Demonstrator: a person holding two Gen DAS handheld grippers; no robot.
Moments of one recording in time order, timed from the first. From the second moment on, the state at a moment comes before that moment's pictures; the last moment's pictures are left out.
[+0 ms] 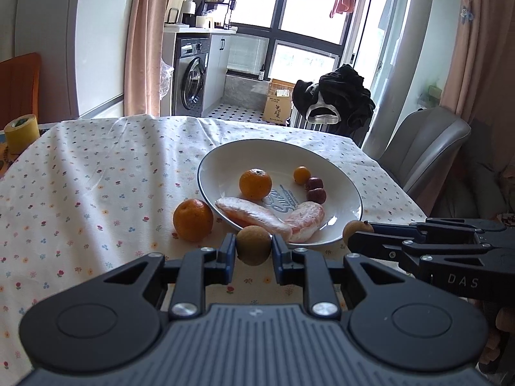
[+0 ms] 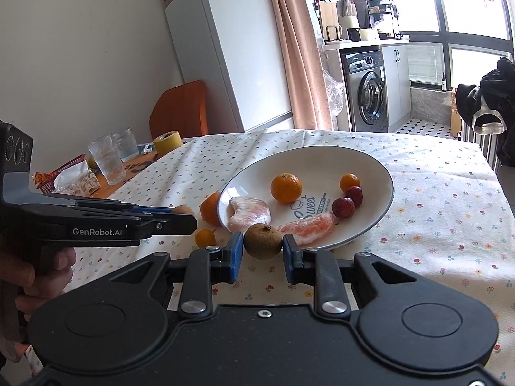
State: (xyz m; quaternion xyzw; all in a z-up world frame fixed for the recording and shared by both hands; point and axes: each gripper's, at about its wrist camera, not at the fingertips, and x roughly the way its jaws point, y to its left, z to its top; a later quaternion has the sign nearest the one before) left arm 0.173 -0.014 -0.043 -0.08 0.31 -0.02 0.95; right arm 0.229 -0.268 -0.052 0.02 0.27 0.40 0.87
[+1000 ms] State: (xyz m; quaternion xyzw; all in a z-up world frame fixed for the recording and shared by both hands) left arm 0.223 -0.037 -0.029 -0.05 0.29 -0.03 0.96; right arm 0.263 -0.270 -0.049 0.03 0.26 0.36 0.89
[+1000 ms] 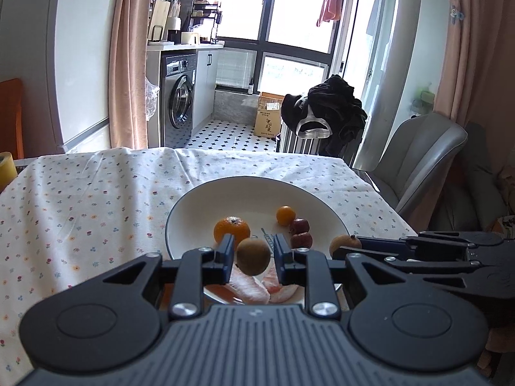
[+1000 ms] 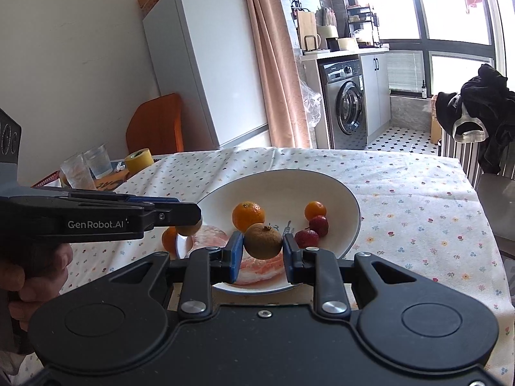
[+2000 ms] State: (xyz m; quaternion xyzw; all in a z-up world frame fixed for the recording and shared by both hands) left arm 0.183 0.011 -0.034 -0.07 0.30 0.02 0.95; right arm 0.243 -0.258 -0.044 0.03 0.26 0.37 0.89
